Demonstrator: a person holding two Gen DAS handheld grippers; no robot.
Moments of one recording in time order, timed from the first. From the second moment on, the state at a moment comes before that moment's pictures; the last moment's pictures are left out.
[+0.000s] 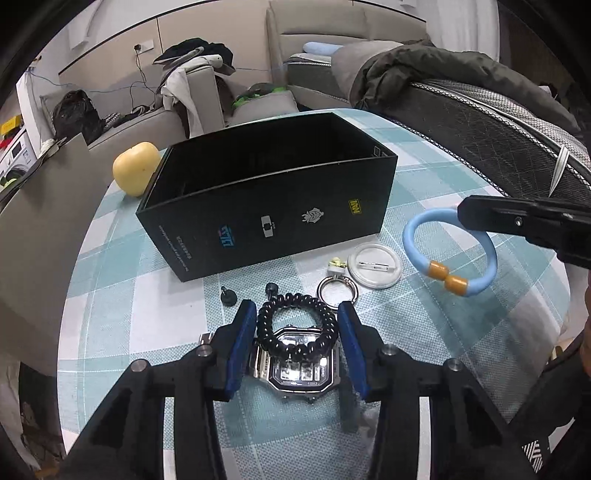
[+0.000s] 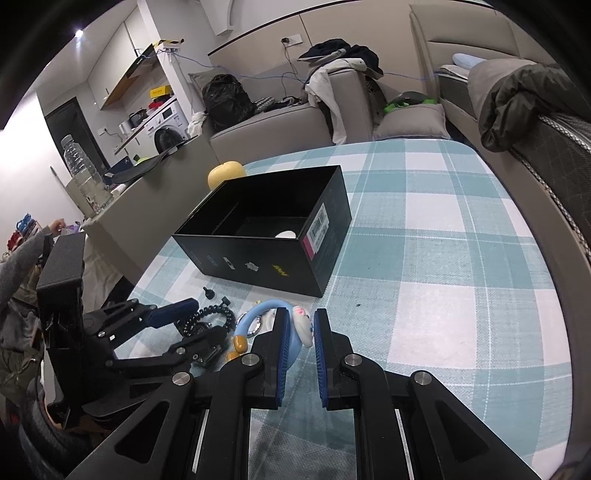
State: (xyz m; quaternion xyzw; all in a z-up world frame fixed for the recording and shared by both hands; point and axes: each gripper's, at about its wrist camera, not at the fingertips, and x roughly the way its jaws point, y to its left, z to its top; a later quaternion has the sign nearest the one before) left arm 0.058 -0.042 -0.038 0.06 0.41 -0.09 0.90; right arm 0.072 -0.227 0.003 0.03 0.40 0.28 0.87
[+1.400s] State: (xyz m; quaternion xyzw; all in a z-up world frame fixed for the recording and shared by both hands) left arm 0.047 -0.049 -0.037 0.08 0.42 -0.11 0.90; right arm 0.072 -0.212 0.004 0.02 0.40 0.29 0.87
